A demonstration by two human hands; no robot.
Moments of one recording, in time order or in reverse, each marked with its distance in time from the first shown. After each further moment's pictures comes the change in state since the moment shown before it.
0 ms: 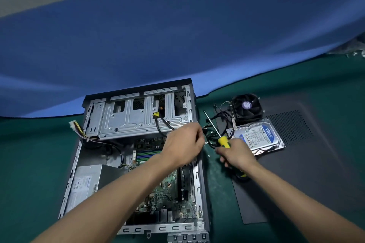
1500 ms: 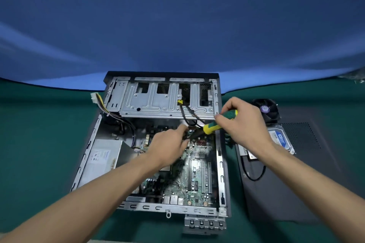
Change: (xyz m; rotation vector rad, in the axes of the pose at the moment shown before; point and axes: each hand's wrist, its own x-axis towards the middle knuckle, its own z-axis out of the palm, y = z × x) left_hand -0.050 -0.100 -0.001 0.176 0.052 0.022; right_hand -0.064 -0.113 0.012 -0.221 0.314 -0.526
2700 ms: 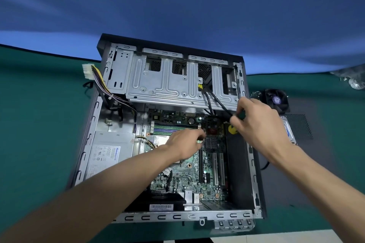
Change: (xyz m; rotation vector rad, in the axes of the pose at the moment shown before) left_hand 0.027 -0.042 0.076 -0.439 -0.309 0.101; right_hand 0.007 -0.029 0.056 -0.703 -0.087 0.015
